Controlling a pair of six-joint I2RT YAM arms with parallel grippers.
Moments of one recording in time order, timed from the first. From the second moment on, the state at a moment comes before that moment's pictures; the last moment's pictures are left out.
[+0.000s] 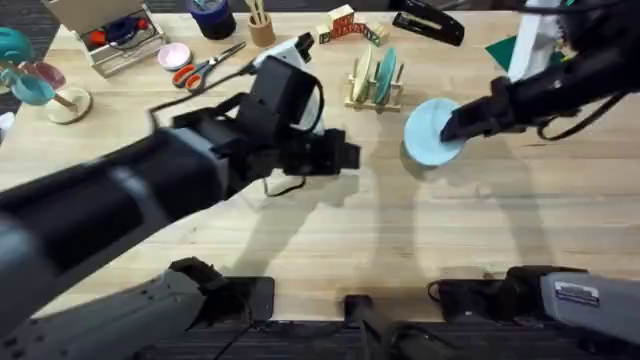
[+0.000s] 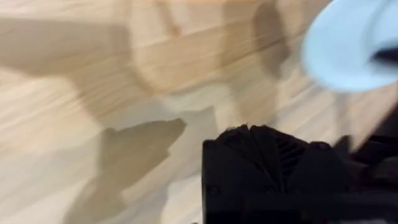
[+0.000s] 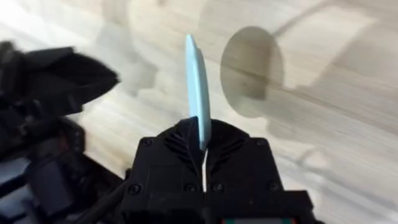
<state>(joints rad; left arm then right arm) -0.55 1.26 0.68 -0.34 0.44 -0.54 -0.02 1.41 1.15 -1.17 -0.51 -0.19</state>
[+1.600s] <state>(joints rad) -0.55 1.14 1.13 -0.95 -0.21 -0.07 0.39 1.69 1.99 -1.43 0.13 0.44</state>
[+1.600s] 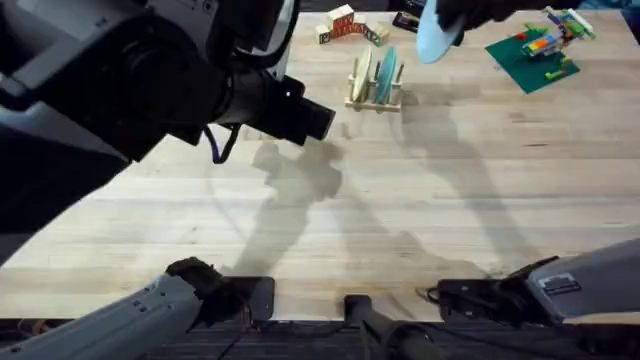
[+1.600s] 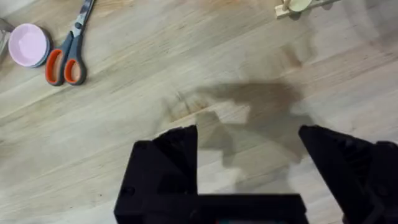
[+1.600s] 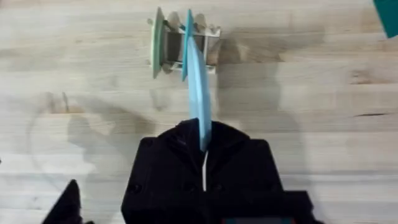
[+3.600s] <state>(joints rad) -0.55 1.14 1.13 -0.95 -0.21 -0.07 0.40 1.95 2.01 -1.37 0.21 0.61</state>
